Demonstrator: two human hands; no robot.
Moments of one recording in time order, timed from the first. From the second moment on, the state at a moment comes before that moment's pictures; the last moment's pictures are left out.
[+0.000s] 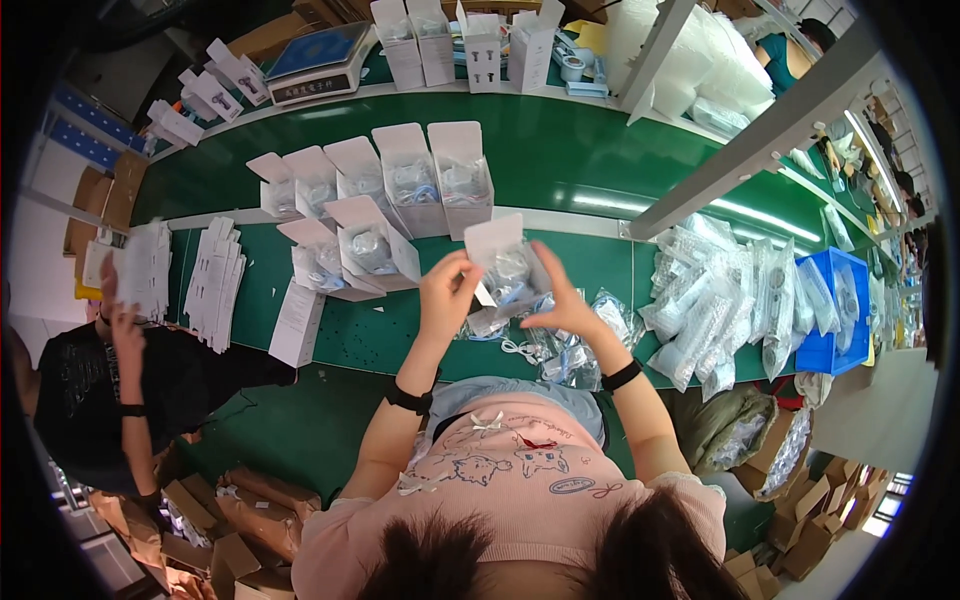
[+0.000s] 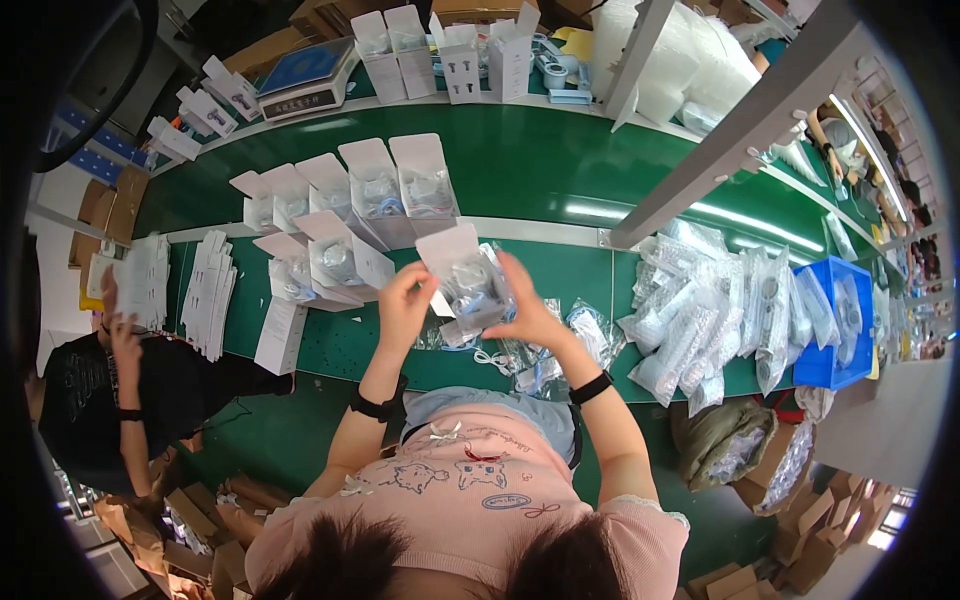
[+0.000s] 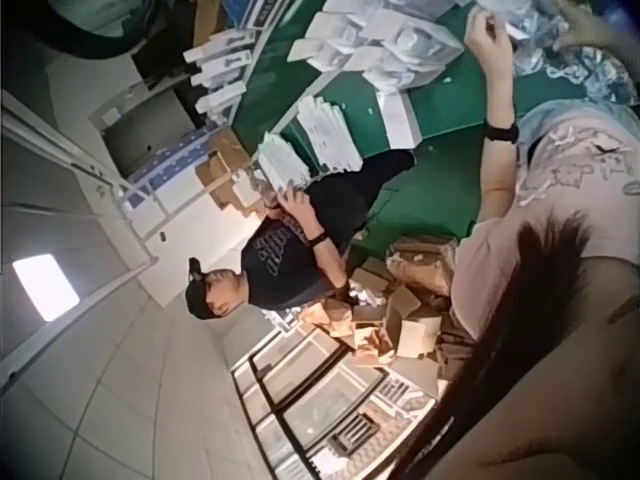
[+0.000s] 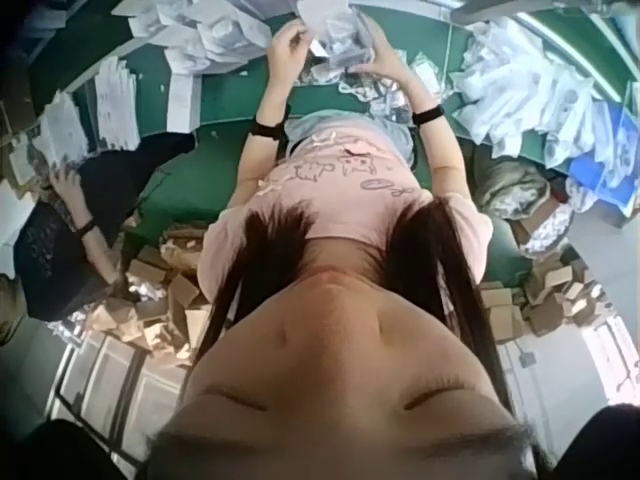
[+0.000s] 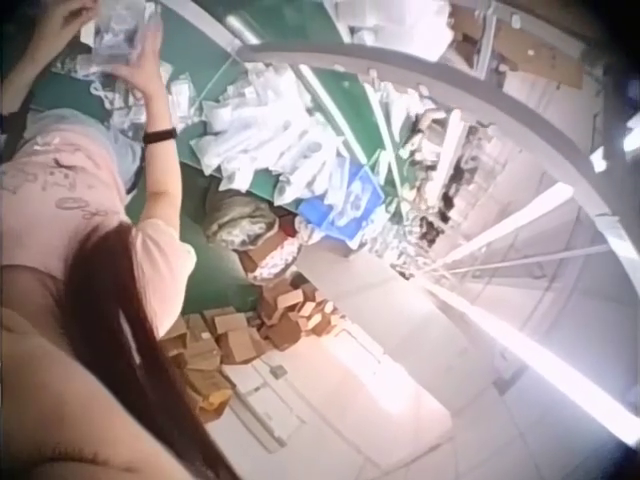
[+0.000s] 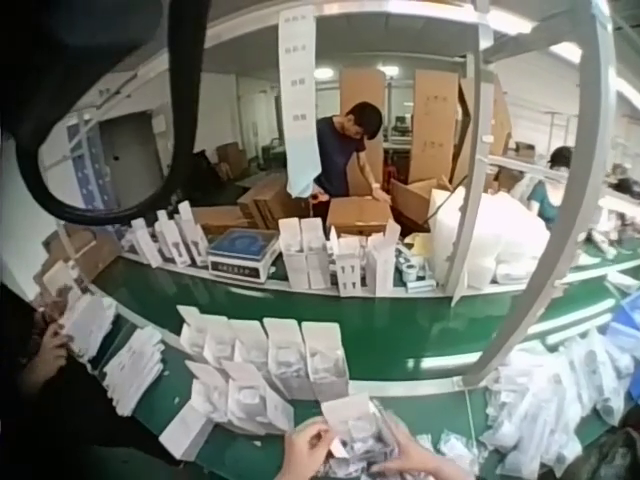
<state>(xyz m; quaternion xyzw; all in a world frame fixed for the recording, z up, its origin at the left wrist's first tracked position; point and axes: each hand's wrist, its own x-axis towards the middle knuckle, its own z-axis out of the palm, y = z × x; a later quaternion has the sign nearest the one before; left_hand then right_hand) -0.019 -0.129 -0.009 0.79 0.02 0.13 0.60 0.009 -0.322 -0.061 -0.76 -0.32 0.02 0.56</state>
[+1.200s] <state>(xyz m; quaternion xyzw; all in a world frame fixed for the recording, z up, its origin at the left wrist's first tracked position) -0.127 -0.083 0.025 0.89 -0.07 0.37 0.23 -0.018 -0.263 -0.005 -0.45 -0.21 0.24 0.84</state>
